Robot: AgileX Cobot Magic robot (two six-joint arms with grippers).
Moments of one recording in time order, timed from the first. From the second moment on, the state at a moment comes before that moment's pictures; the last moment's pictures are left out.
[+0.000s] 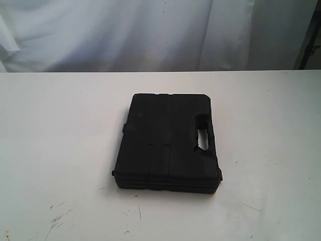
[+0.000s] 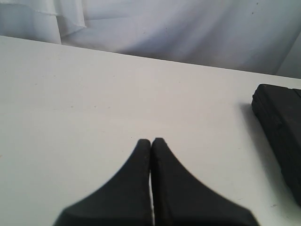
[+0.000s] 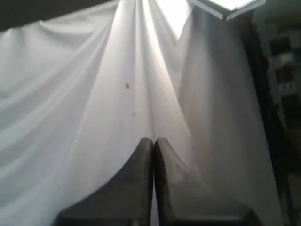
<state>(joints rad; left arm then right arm) 0.00 0.00 -0.01 -0.01 0.35 -0.12 0.14 0.46 -0.59 -0.01 -0.09 0.19</state>
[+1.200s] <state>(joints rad) 0.00 0.00 -0.01 -0.01 0.35 -0.12 0.34 1.02 -0.75 0.03 0.57 0.20</state>
